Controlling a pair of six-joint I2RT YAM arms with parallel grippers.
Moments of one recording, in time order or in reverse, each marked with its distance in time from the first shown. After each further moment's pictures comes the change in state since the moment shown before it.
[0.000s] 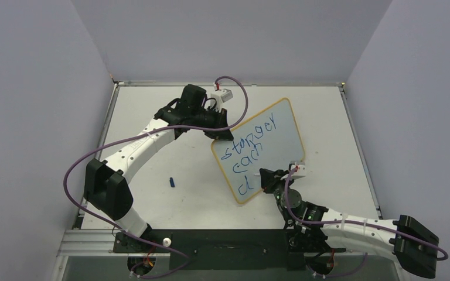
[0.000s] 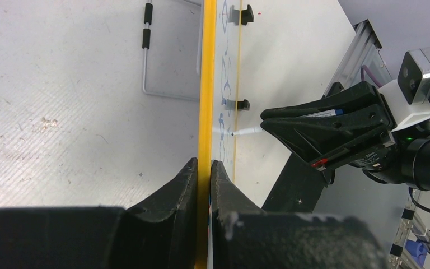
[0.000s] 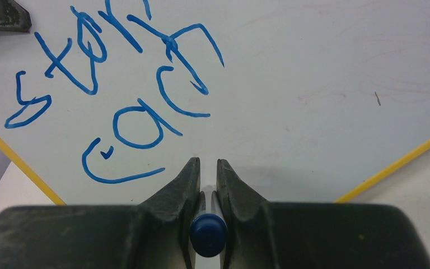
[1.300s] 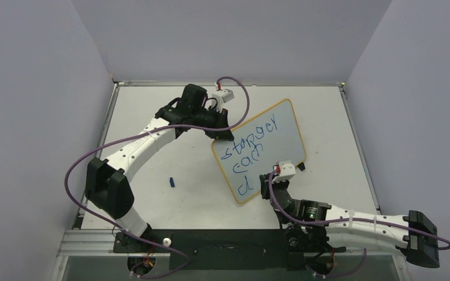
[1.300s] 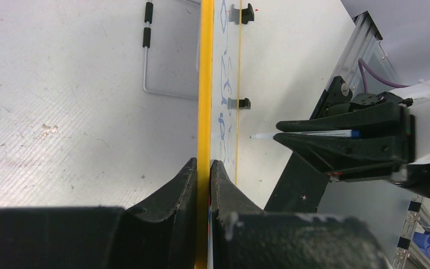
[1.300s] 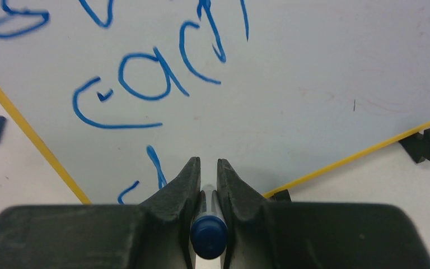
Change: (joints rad) left arm 0.006 0.010 0.008 -0.006 0.018 0.036; right arm 0.149 0.015 0.203 -0.499 0.084 -0.114
